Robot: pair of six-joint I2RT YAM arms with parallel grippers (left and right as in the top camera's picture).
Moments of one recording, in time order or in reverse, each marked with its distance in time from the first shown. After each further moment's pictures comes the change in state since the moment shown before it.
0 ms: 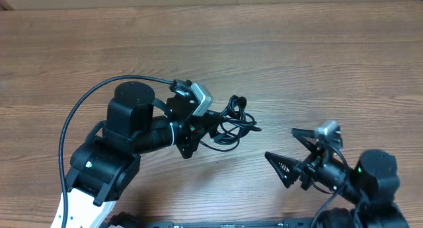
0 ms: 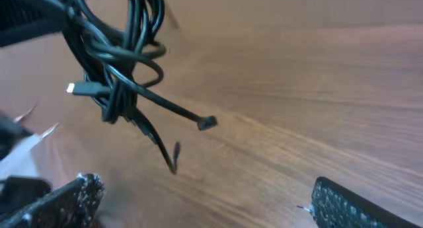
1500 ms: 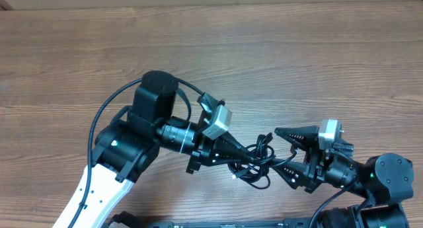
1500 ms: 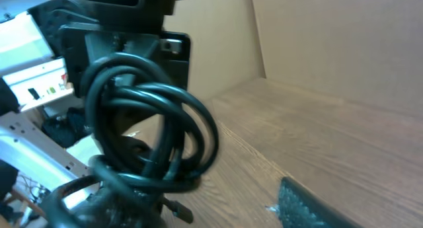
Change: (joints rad) left arm -0.075 0.130 0.000 0.100 0.656 0.105; right arm 0.000 0.033 0.001 0.408 -0.309 0.109
